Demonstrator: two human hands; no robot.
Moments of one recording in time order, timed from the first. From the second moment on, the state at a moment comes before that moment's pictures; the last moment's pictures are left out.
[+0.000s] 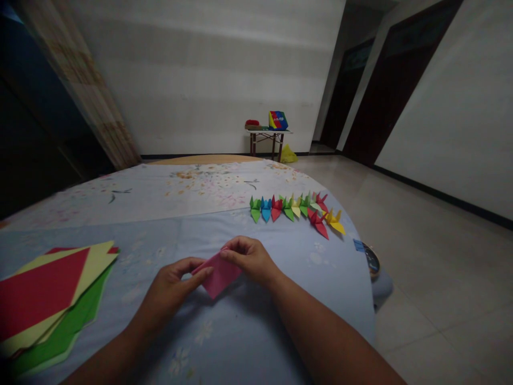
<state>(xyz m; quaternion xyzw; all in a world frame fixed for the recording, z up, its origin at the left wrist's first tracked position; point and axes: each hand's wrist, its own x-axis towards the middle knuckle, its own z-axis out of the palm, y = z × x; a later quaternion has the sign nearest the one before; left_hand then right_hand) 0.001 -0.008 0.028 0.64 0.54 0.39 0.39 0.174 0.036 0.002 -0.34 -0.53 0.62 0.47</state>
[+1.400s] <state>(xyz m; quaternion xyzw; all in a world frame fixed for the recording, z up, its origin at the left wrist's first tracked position) 0.000 -0.027 0.010 0.90 0.42 -0.01 0.11 0.171 0.069 -0.016 -0.61 -0.76 0.15 0.18</state>
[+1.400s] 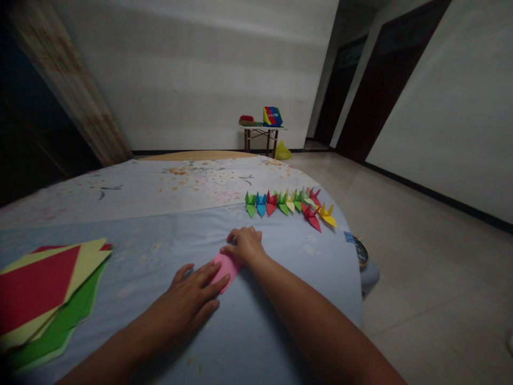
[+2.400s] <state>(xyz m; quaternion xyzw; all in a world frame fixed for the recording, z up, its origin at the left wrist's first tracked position) -0.014 -0.022 0.007 0.90 0.40 0.02 0.15 0.229 0.056 0.001 -0.56 -0.80 0.22 0.09</state>
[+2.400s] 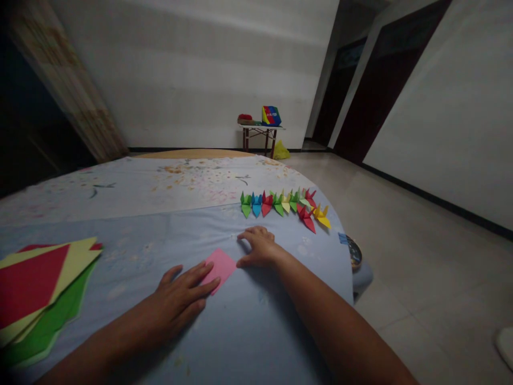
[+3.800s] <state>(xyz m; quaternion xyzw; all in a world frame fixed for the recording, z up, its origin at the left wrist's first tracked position) -0.003 -0.006 0.004 0.92 0.36 0.12 0.08 0.220 0.049 -0.022 -0.46 -0.85 0.17 0.21</state>
